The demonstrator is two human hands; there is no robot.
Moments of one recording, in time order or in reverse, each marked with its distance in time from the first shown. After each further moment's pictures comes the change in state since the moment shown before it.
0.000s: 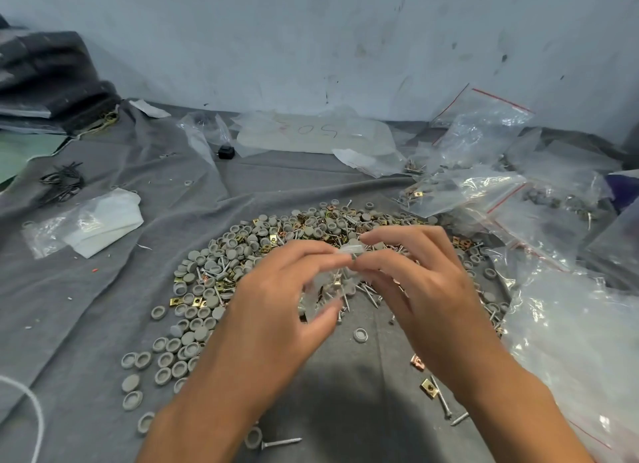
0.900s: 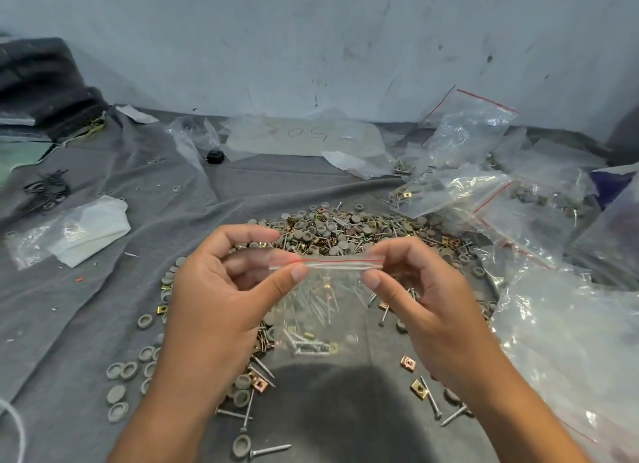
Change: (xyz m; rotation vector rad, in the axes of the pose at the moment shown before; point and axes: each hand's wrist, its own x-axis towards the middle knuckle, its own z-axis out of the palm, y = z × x) left_hand 0.007 0.000 -0.009 -0.817 0.254 -0.458; right_hand -0.008 -0.006 -0.012 0.757 -0.076 0.504
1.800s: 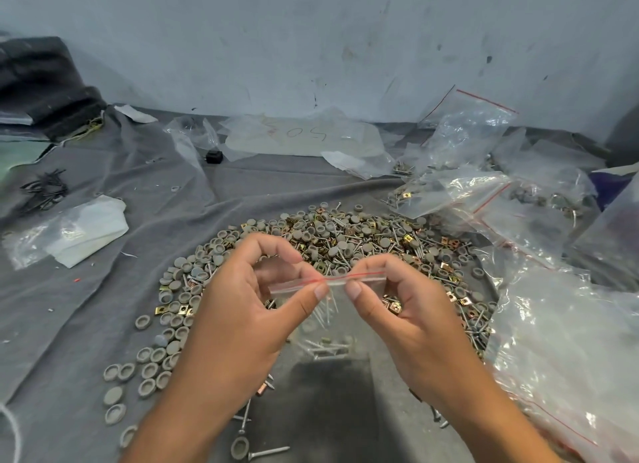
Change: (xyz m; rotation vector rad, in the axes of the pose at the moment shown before) left_hand -0.004 -0.011 0.004 0.164 -0.181 0.041; right_hand -0.006 -0.007 0.017 0.077 -0.061 -0.001
